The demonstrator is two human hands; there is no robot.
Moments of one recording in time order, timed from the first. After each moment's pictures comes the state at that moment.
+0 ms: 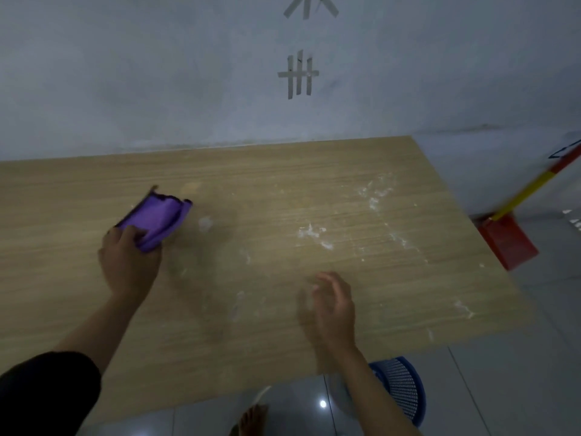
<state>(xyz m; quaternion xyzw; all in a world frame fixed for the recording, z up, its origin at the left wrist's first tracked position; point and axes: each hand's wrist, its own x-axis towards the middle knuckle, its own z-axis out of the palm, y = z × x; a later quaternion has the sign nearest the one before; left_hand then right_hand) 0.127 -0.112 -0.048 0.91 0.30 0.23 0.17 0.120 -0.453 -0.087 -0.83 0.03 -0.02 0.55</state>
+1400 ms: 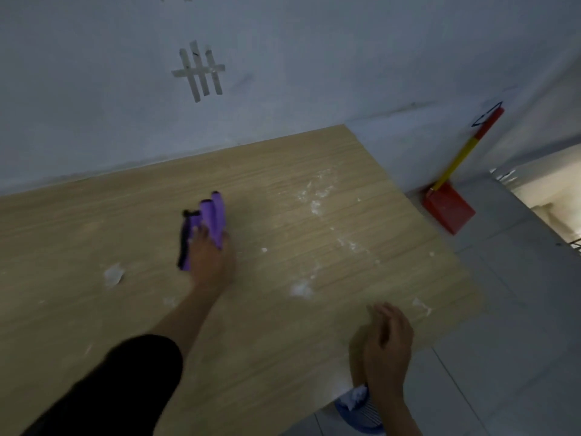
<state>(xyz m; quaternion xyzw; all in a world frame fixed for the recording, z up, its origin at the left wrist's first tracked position) 0.286 -0.328 -0.095 0.89 0.22 0.06 0.40 0.129 -0.588 -0.109 -0.85 0.27 -0.16 0.42</state>
